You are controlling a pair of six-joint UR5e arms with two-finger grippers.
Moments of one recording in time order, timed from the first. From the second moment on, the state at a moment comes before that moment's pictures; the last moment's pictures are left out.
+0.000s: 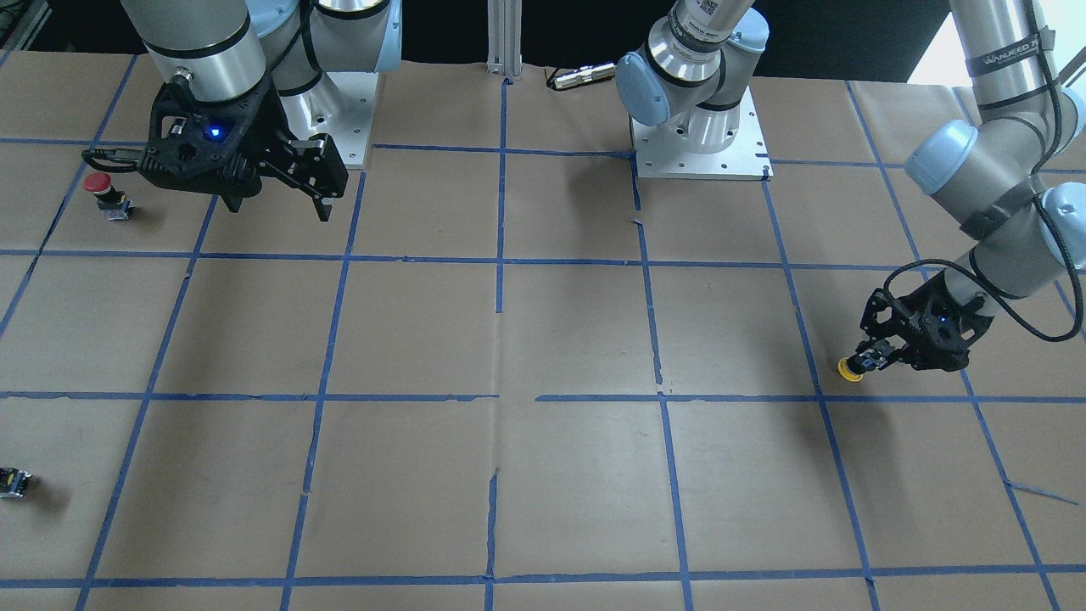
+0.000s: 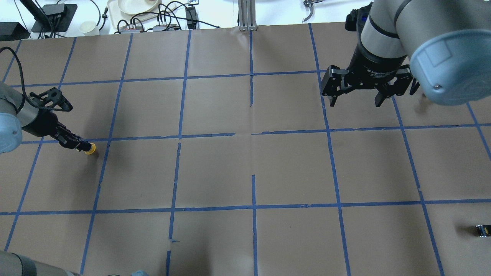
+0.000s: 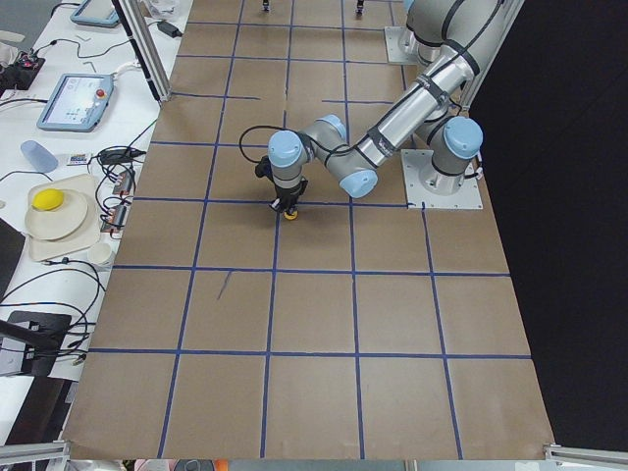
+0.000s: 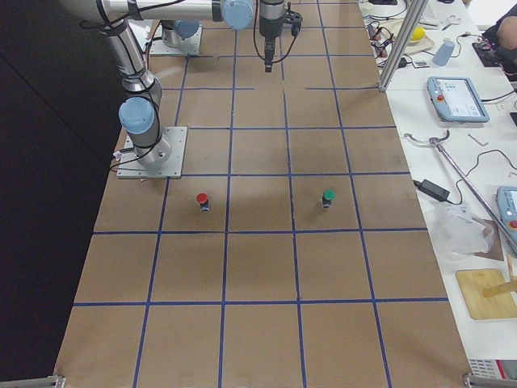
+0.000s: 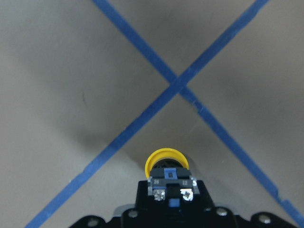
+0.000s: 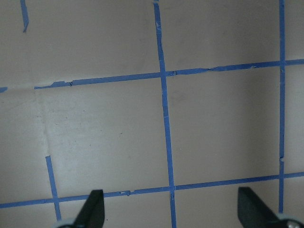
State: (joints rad) left arm -0.97 -1.85 -1.91 -1.05 1.43 1.33; right arm 1.63 -1.61 1.66 -1.62 -1.60 0.14
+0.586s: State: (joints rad) left arm -1.15 -1.77 -1.81 -1.46 1.07 1.03; right arm 1.61 -1.59 1.66 -1.62 -1.59 0.16
